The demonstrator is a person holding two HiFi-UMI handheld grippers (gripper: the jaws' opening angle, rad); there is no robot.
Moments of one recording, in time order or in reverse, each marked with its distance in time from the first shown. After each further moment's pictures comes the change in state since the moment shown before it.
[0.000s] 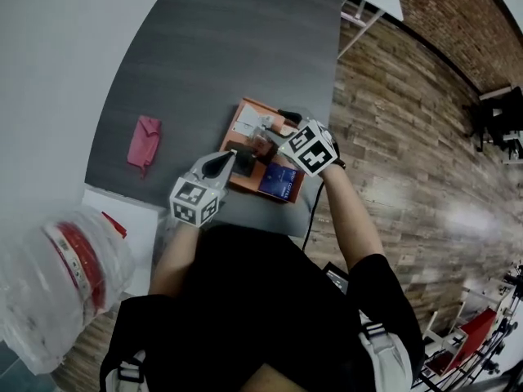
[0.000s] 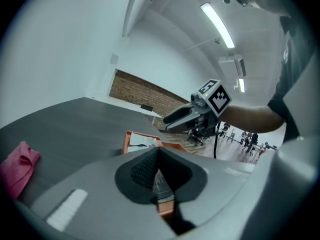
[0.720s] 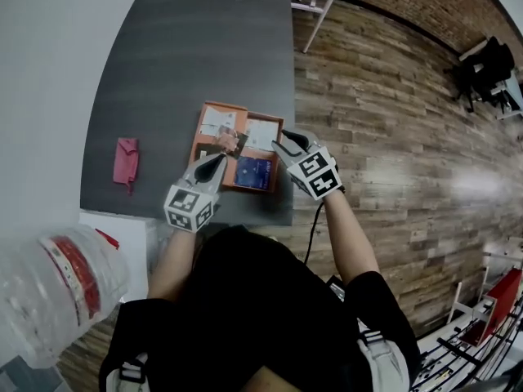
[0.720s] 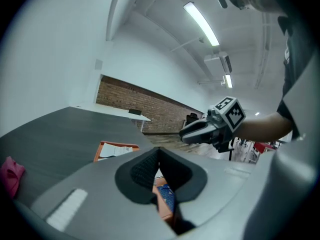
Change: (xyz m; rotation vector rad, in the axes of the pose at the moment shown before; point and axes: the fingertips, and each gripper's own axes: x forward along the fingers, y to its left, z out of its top) left arm 0.018 -0.054 0.018 0.115 -0.035 -0.081; right arm -0.088 0.006 -0.083 0.245 -0.180 -0.192
